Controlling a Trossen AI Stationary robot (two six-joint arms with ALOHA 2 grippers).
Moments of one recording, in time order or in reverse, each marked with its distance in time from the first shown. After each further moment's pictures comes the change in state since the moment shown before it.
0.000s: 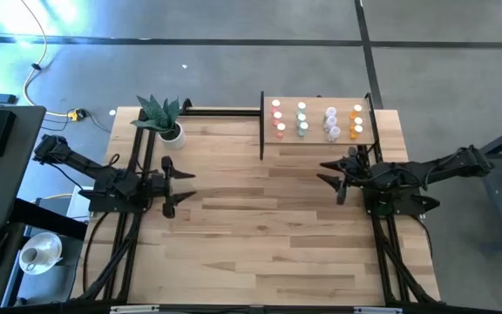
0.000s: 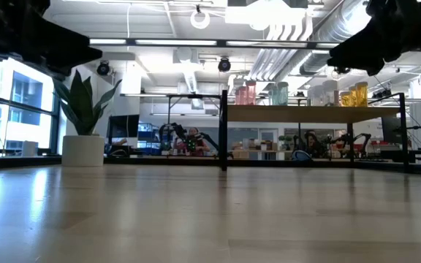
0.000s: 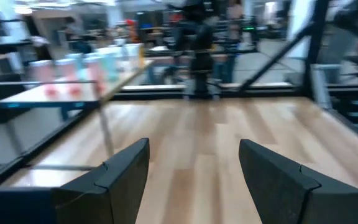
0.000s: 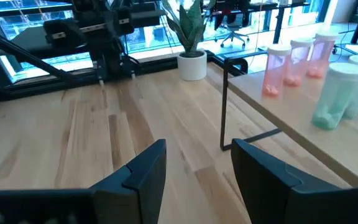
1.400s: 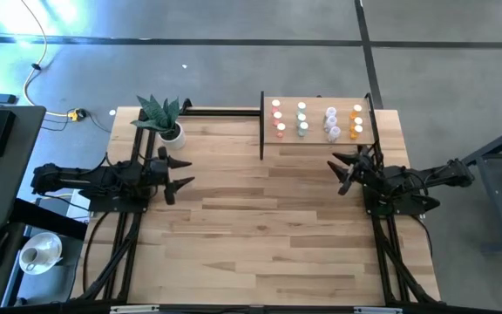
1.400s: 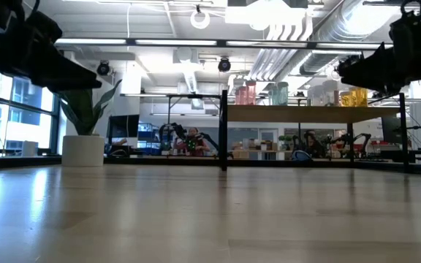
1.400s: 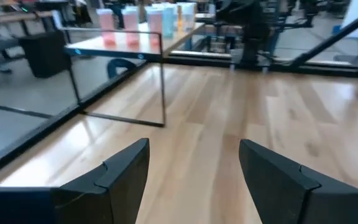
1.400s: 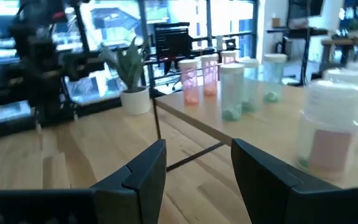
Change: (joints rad) left arm 0.371 -0.271 -0.001 -0.404 0.194 -0.075; right arm -0.003 -0.430 -0.266 0.056 0.248 -0.111
